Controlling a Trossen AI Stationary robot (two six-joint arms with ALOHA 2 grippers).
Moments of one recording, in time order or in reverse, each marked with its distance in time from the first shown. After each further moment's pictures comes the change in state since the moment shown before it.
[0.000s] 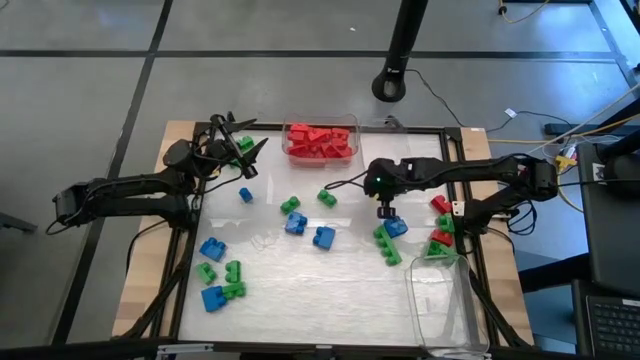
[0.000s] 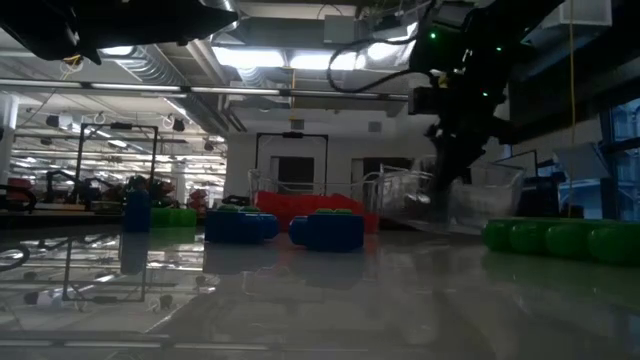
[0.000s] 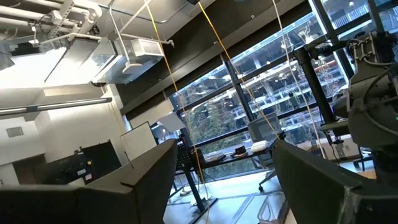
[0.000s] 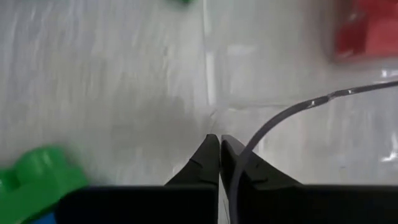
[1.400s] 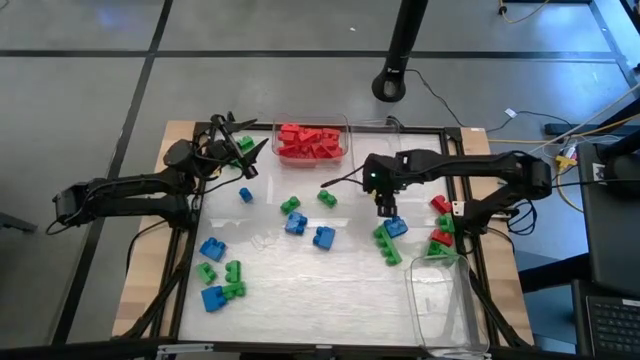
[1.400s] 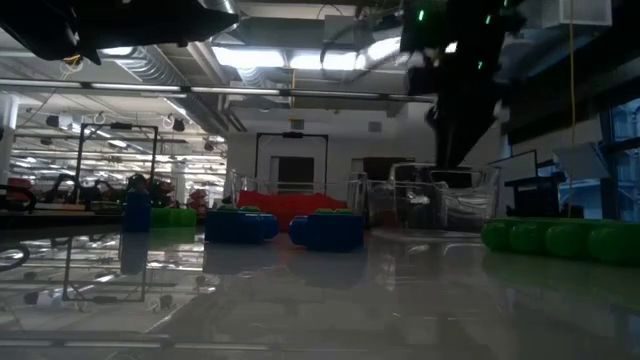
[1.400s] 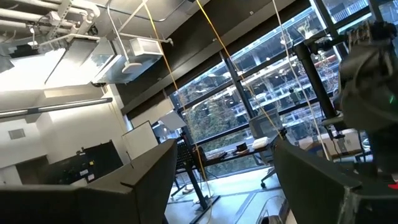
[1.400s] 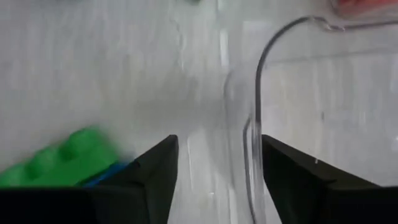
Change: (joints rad) left arm 0.000 0.000 0.000 -0.011 0.000 0.022; right arm 0.013 0.042 0.198 -0.286 -0.043 0.061
